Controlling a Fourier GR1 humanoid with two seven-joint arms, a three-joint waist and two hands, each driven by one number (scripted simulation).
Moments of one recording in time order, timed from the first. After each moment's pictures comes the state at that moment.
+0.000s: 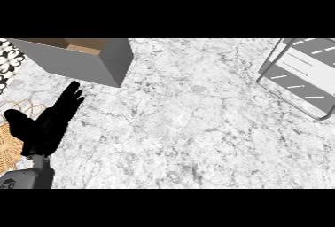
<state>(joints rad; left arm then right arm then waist) -0.10 0.21 0.07 -1.58 0.12 -0.09 0.25 -1.06 -0.77 -0.18 -0.33 0.06 -0.26 -0.24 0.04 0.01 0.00</state>
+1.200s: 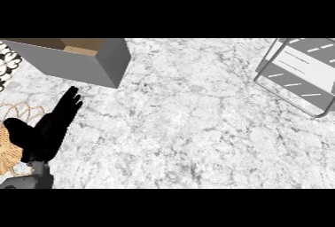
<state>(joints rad) -0.06 0.20 0.08 -1.59 0.10 -0.10 0.21 -0.85 -1.23 -0.57 -0.17 -0.24 0.00 -0.33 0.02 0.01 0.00</state>
